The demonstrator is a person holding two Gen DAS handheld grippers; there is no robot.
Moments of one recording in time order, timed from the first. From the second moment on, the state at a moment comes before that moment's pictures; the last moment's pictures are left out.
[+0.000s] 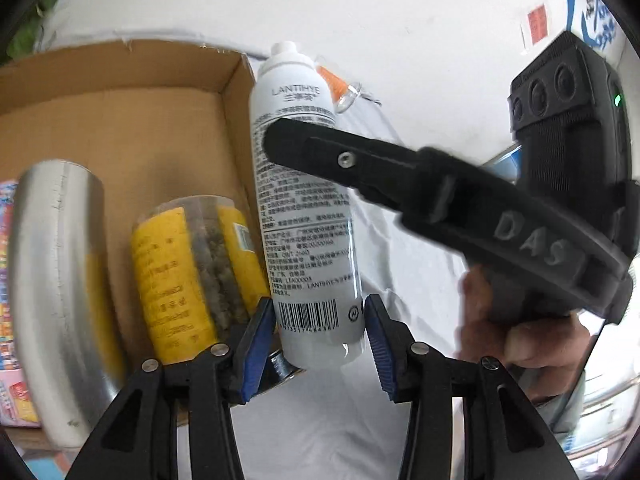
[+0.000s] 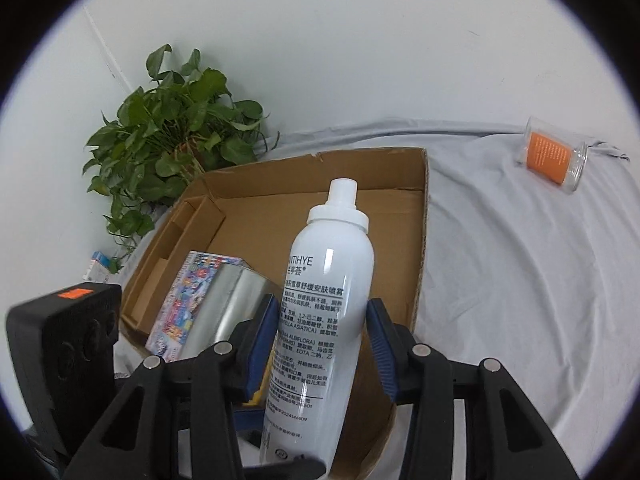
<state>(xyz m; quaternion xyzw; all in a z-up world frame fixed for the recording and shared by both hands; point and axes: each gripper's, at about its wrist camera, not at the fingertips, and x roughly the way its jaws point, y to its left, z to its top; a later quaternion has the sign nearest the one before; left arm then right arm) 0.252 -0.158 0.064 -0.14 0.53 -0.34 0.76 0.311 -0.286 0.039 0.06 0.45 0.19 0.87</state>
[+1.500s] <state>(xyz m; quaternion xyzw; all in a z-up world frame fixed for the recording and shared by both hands) 0.039 0.096 0.010 -0.16 0.45 -0.19 0.86 0.021 -0.149 -0.047 0.05 0.47 0.27 0.84</state>
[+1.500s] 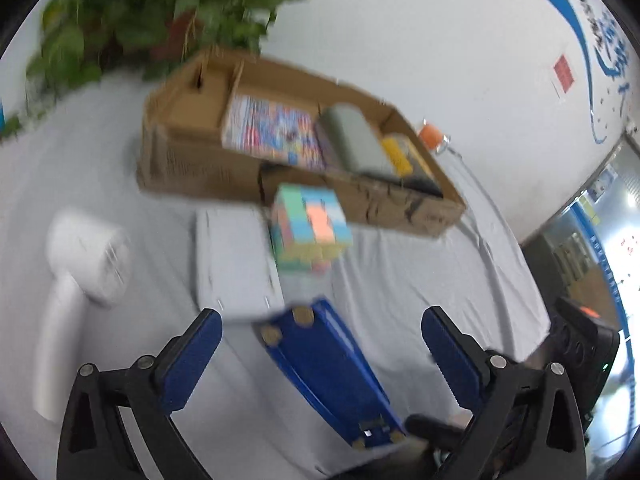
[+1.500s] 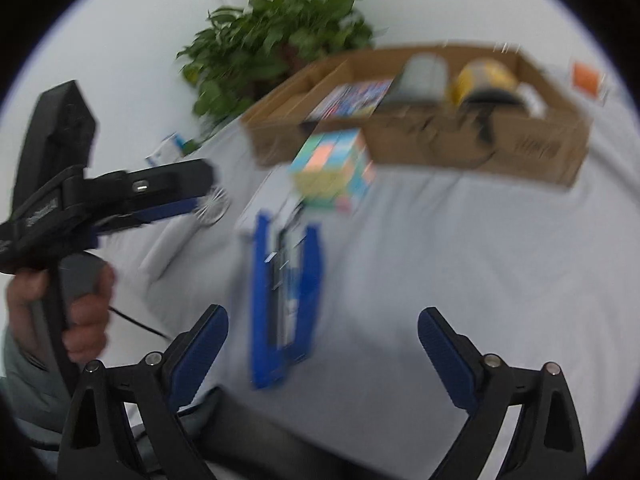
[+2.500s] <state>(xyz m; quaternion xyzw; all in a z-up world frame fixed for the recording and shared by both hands) 0.098 -0.010 -0.058 -0.19 0.48 -0.31 0.79 0.018 -0.148 -0.067 -0.32 0.33 0.04 0.89</state>
